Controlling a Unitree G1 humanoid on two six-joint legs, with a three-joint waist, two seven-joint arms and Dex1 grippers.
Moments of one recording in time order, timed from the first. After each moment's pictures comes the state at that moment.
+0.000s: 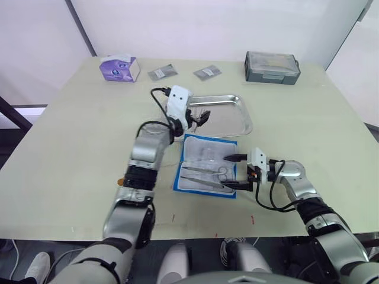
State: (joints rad) left arm -0.74 0.33 -0.02 0.29 -0.16 0.47 -0.61; right arm -0.50 -0.31 0.22 0.67 0.17 -0.30 1.26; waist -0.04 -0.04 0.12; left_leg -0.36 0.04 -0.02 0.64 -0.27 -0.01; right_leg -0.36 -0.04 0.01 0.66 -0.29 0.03
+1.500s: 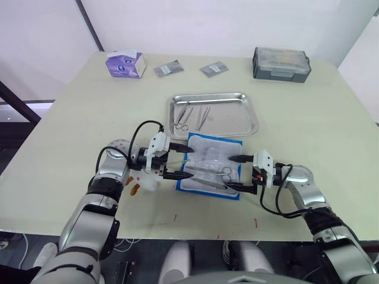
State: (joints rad) left arm -0.67 0.56 -0.20 0.78 -0.32 -0.28 -1.56; right arm -0.35 -0.35 0.18 0.39 0.20 -0.17 1.21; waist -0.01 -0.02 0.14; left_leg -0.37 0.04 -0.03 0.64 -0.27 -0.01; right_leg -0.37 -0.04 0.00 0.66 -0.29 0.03
